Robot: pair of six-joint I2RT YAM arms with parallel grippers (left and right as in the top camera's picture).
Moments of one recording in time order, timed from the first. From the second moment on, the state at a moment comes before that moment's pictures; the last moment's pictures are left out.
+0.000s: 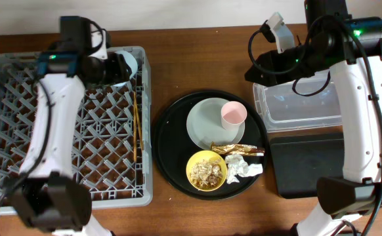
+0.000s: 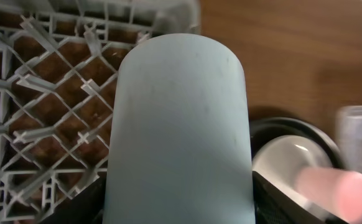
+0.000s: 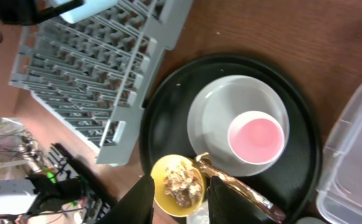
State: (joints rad) left arm -0.02 1.83 1.78 -1.02 0.19 -0.21; right arm 0.08 1.84 2.20 -1.57 -0.61 -0.17
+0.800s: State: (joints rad) left arm -0.03 2.01 1.80 -0.96 0.11 -0.22; right arm 0.08 1.84 2.20 -1.60 -0.53 -0.17
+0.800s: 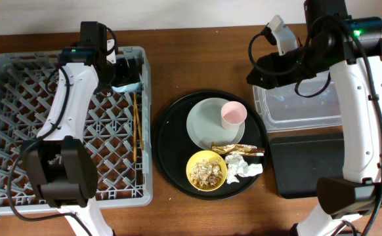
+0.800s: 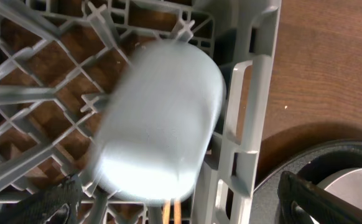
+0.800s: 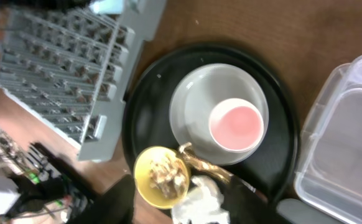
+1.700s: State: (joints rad) left arm -0.03 1.59 2.07 -1.39 0.05 -0.22; right arm 0.41 1.86 1.54 -1.12 -0.19 -0.08
